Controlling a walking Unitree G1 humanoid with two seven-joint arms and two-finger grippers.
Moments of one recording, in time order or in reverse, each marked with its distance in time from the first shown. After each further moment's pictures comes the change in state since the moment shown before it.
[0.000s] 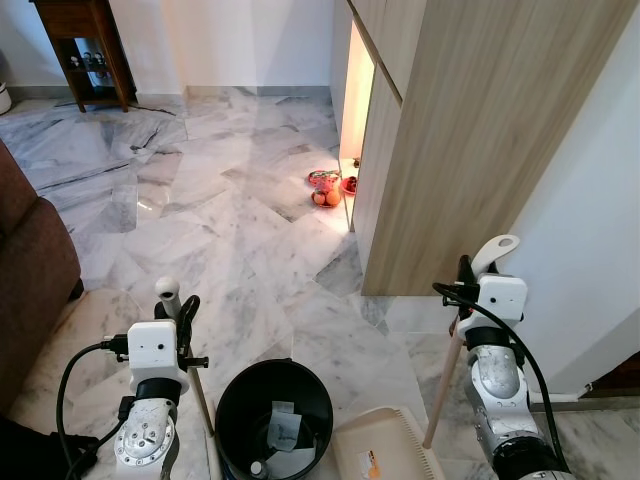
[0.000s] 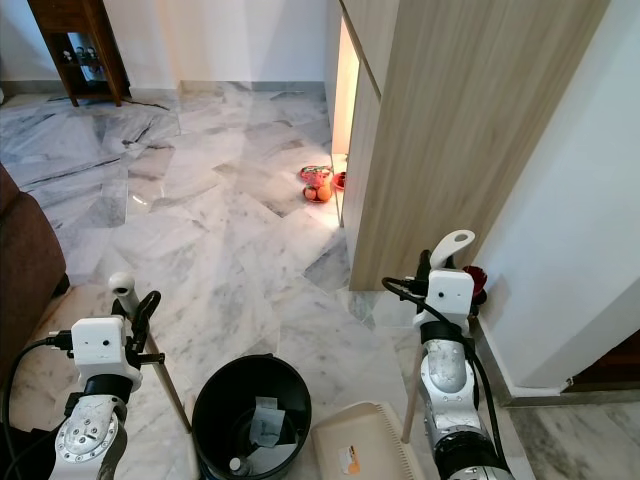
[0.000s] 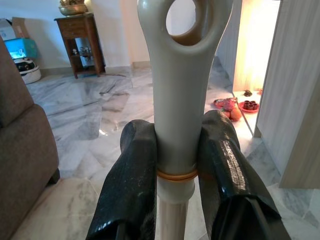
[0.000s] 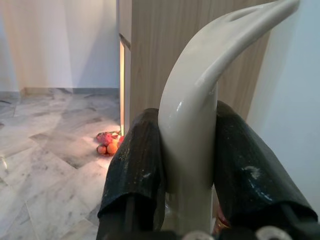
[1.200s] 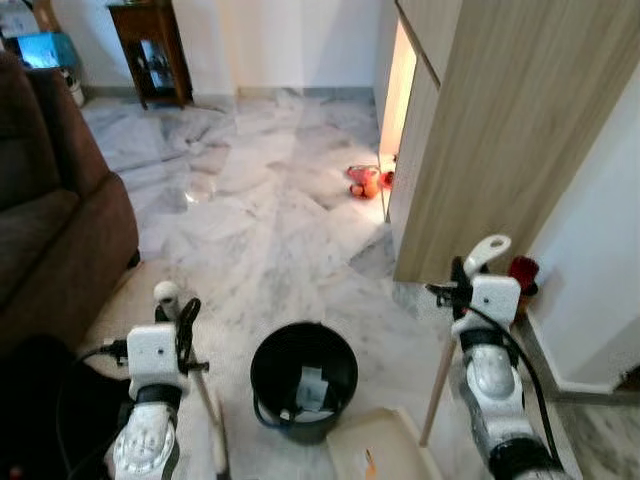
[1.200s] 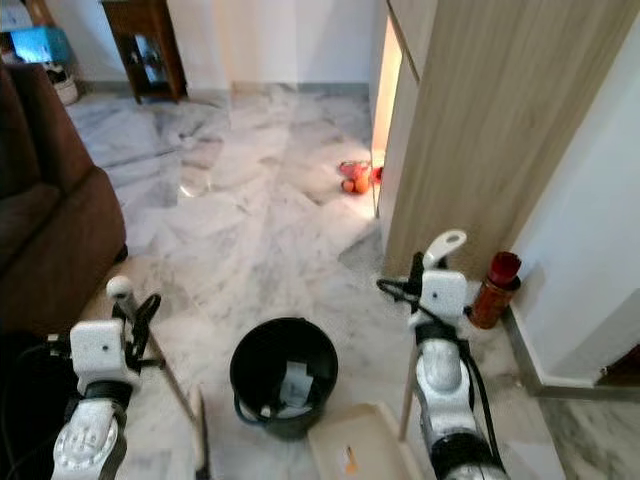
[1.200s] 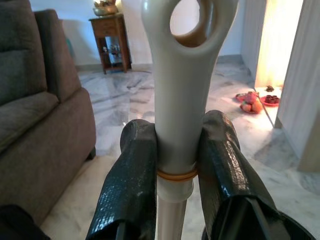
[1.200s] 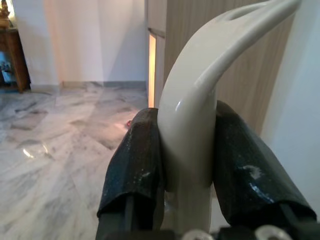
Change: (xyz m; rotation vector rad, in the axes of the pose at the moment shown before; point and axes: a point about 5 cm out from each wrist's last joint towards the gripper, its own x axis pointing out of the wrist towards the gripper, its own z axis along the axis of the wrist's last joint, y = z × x) left arm -0.002 0.000 0.004 0.002 -0.014 -0.007; right arm -0.003 0.008 -0.004 0.023 0.021 0.019
